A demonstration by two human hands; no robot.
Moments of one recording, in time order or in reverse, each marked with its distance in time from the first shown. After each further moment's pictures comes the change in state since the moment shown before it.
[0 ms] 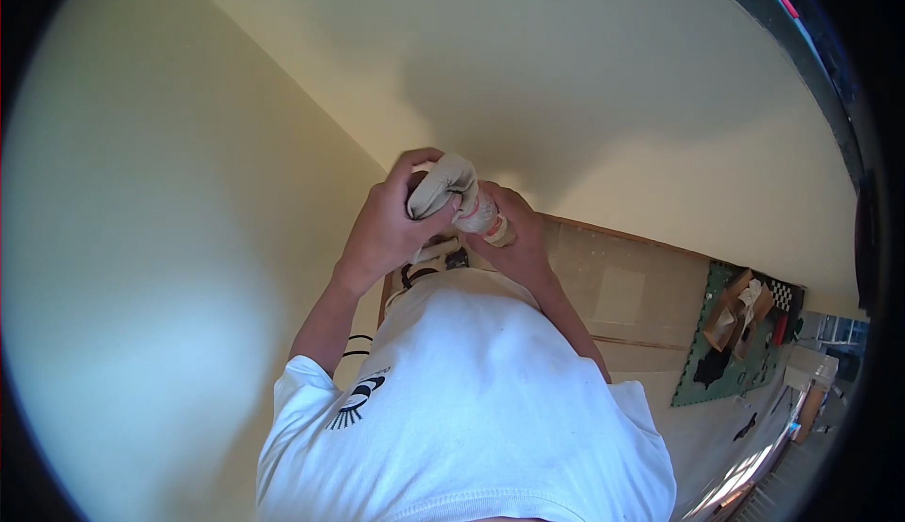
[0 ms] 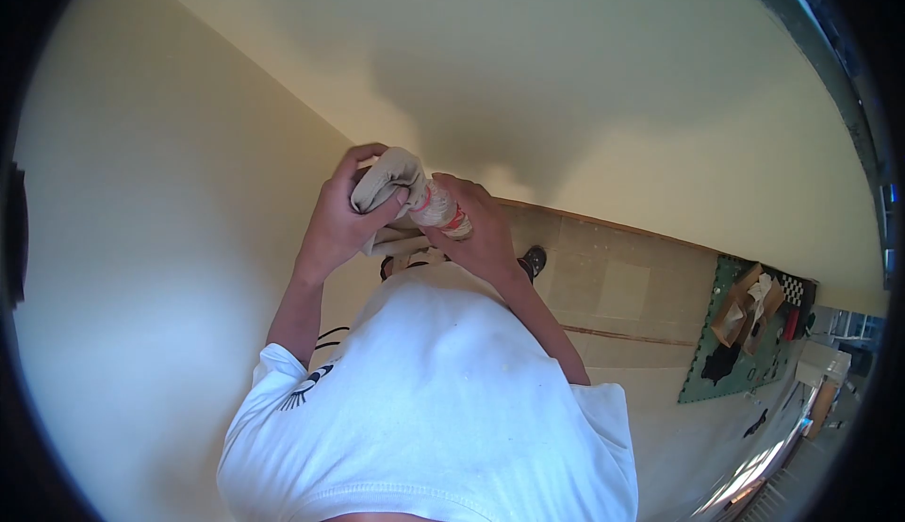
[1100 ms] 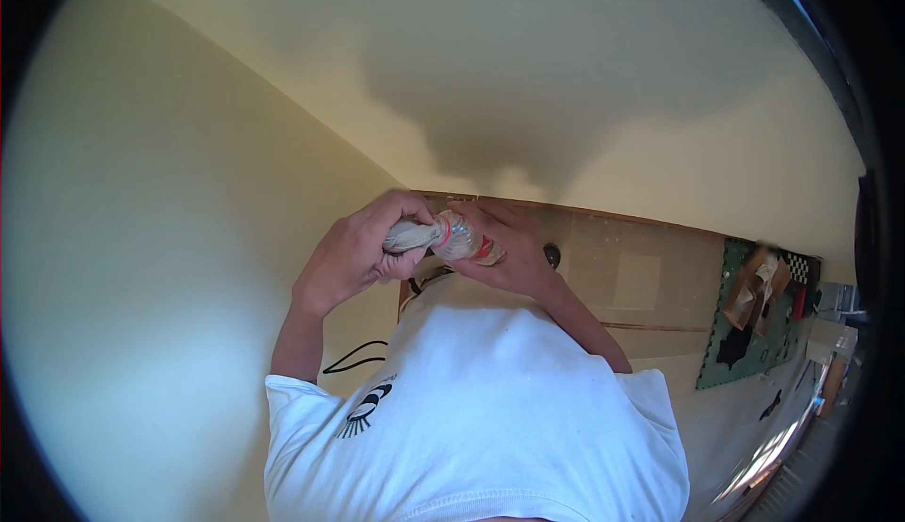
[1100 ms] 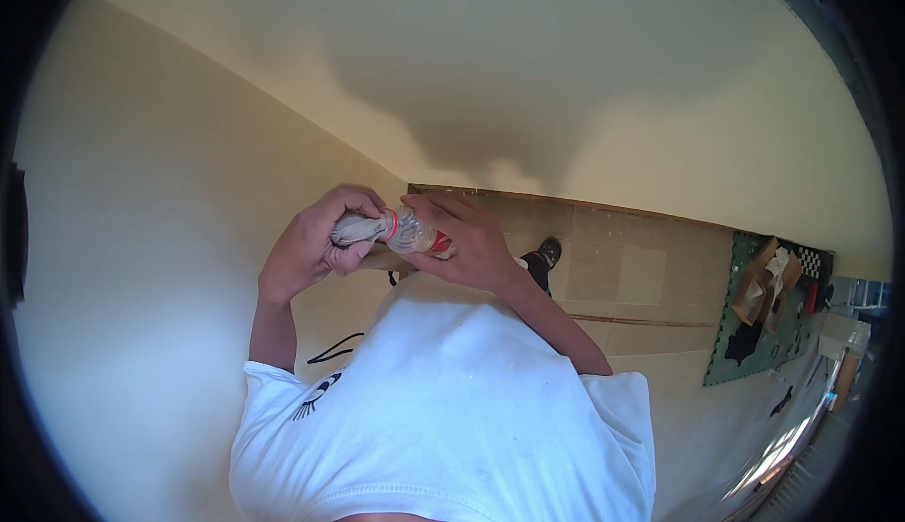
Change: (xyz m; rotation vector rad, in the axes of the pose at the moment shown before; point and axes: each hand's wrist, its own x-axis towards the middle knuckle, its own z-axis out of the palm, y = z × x) left_hand -0.020 0.011 -0.036 0.285 -0.171 0.210; right_hand -0.004 -0.023 -0.001 -0.077 -0.099 -0.137
